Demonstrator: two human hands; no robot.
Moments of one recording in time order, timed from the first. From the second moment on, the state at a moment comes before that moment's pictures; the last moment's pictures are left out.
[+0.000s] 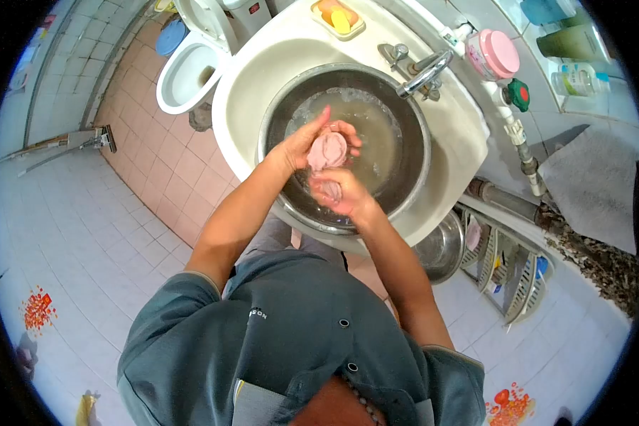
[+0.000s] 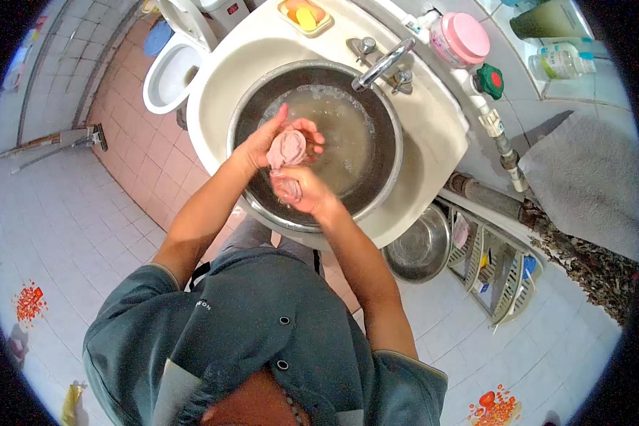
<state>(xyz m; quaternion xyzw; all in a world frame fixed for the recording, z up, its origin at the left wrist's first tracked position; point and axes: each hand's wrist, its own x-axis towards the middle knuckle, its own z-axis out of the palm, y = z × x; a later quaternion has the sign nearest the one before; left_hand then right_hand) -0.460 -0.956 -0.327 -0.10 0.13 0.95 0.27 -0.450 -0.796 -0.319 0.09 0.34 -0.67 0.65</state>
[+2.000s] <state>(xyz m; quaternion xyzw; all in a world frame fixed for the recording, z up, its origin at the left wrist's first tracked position) -0.463 -0.890 -0.321 -0.36 0.66 0.64 0.17 -0.443 -0.780 -0.396 -0.04 0.83 -0.42 0.36</state>
